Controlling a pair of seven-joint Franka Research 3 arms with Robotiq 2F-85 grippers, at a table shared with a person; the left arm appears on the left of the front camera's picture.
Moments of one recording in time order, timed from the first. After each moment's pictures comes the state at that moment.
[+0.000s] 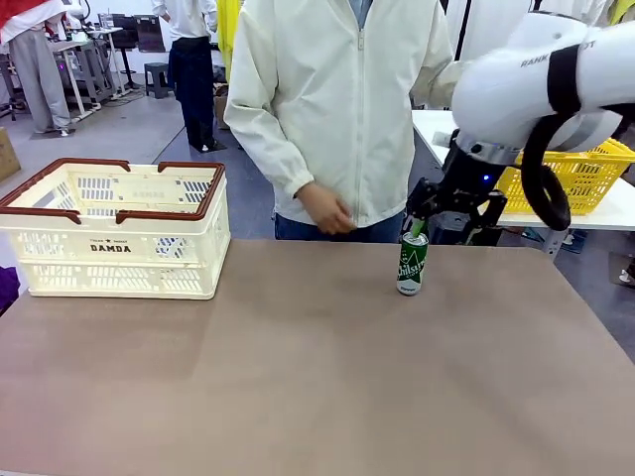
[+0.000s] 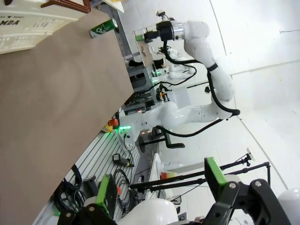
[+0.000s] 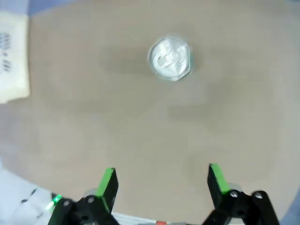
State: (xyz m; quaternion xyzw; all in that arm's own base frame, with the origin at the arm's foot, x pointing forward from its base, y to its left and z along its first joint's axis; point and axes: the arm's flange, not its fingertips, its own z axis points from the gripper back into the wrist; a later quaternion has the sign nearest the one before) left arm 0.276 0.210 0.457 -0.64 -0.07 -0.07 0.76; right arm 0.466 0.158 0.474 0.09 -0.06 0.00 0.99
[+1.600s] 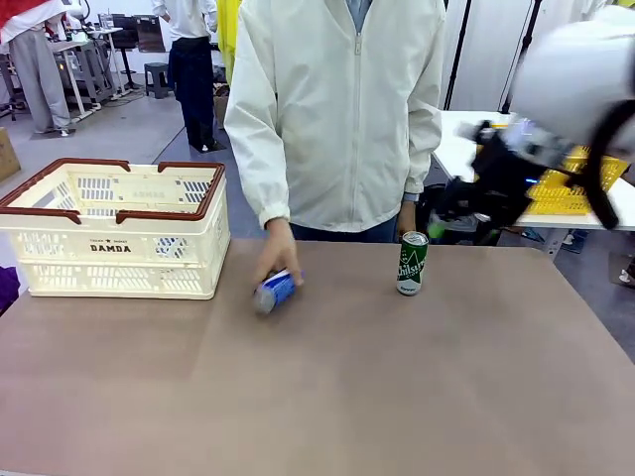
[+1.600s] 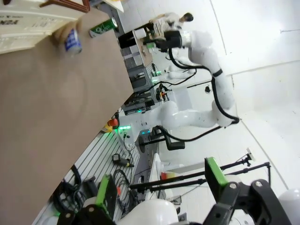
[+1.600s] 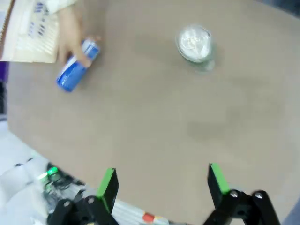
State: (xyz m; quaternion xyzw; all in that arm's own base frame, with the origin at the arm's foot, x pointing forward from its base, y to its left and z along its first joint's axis) left arm 0.277 0.209 0.458 -0.64 -0.07 -0.07 0.76; right arm 0.437 0.147 0.485 0.14 -0.08 0.11 0.98
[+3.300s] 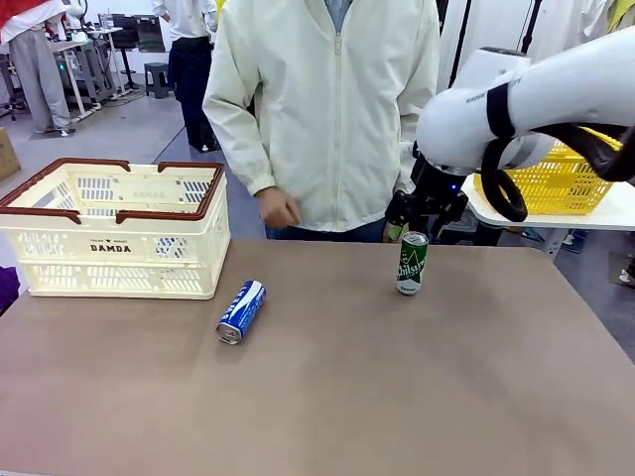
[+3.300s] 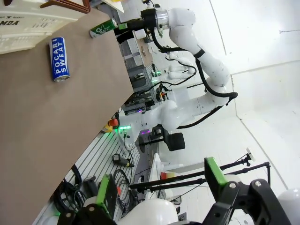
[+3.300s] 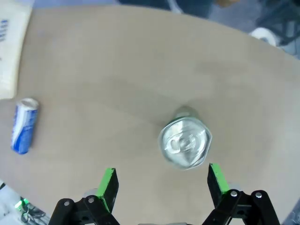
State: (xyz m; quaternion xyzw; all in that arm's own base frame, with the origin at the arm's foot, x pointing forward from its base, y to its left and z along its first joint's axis) left arm 0.277 0.209 0.458 -0.64 -0.07 -0.07 0.76; right arm 0.541 0.186 0.420 0.06 -0.08 0.12 0.99
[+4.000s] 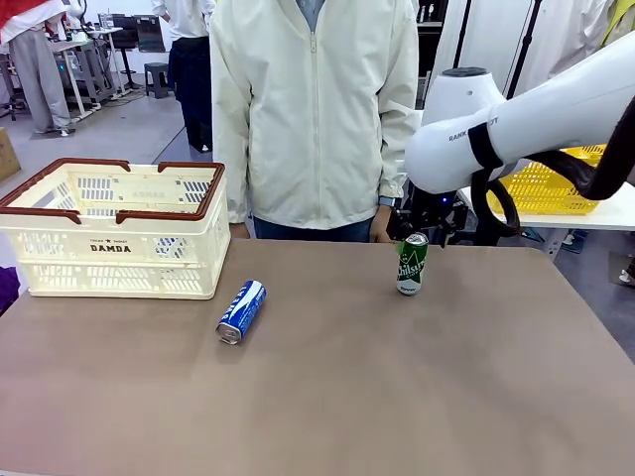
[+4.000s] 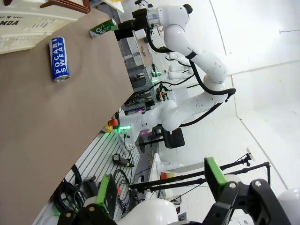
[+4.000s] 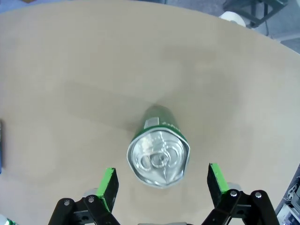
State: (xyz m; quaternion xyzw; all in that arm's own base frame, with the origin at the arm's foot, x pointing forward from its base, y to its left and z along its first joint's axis) left arm 0.277 0.209 0.458 -0.64 -0.07 -0.07 0.76; right arm 0.546 0.196 0.390 -0.02 -0.07 0.09 0.99
